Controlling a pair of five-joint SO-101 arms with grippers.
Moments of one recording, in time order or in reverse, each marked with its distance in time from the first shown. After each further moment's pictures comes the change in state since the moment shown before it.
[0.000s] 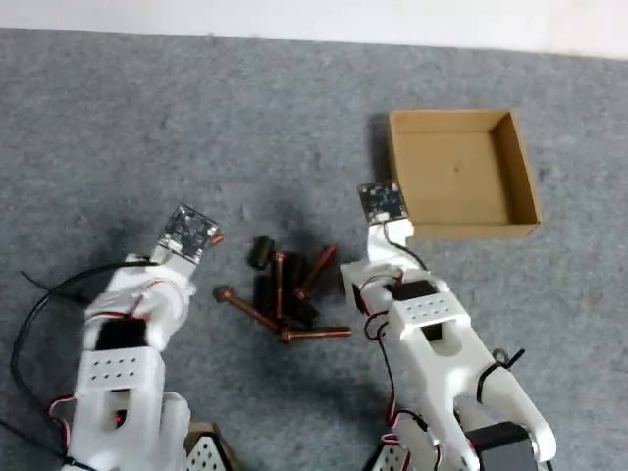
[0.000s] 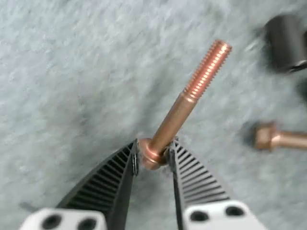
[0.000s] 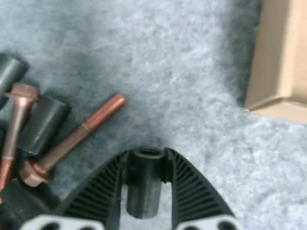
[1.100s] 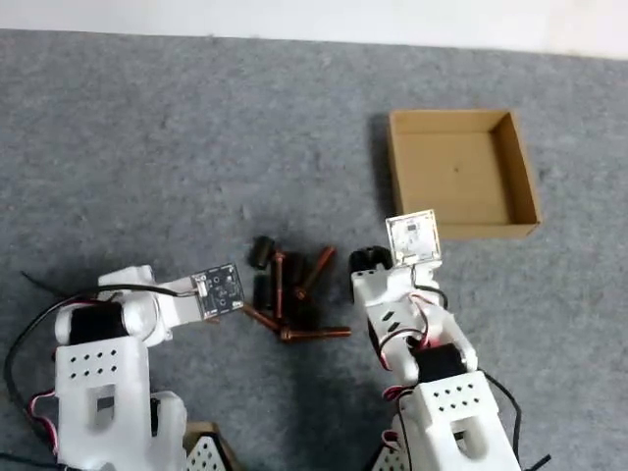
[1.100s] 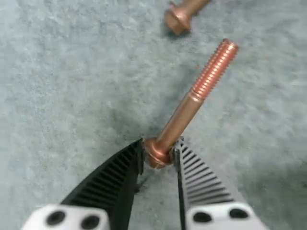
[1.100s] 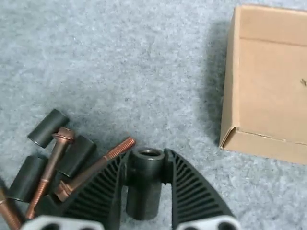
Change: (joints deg) left arm -2.9 -0.1 -11.6 27.1 -47.3; right arm 0.3 -41.7 19.1 -0.1 0.0
